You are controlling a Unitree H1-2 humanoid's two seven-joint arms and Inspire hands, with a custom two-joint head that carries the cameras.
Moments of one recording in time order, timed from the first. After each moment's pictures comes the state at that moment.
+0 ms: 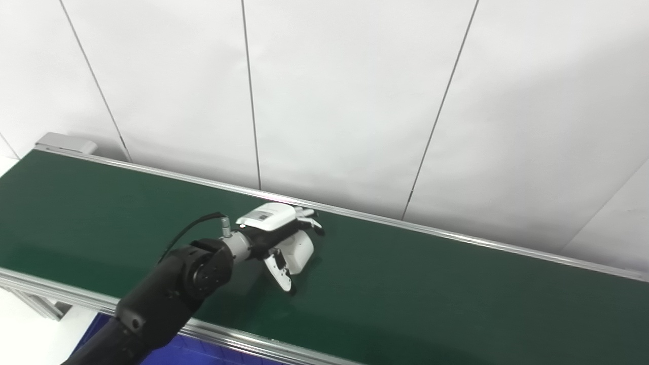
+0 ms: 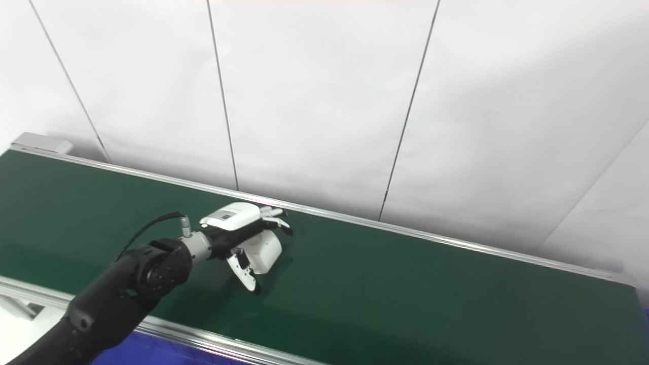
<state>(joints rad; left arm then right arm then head) -0.38 0.41 -0.40 0.12 0.68 0.02 -0.39 0.45 -0.16 0.36 0.02 -0.19 -0.41 -0.03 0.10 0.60</state>
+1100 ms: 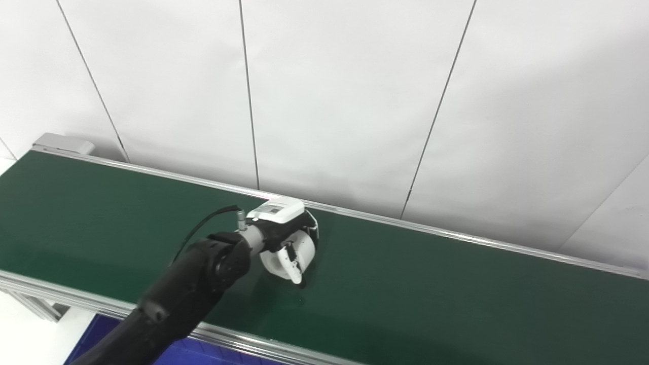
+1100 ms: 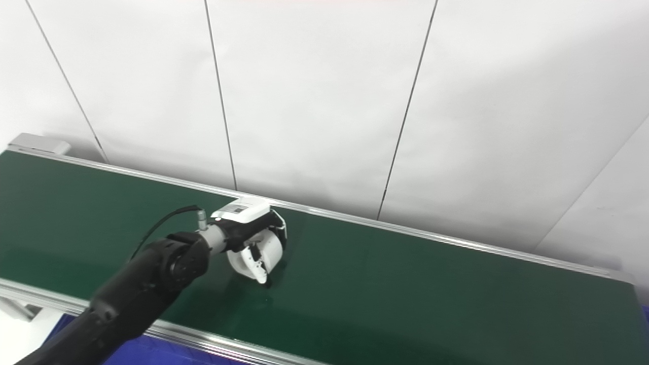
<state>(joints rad) -0.38 0.38 -0.36 0.07 0.72 0.13 -0.41 0.50 -0.14 0.33 -0.04 -0.19 -0.41 -0.01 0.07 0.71</state>
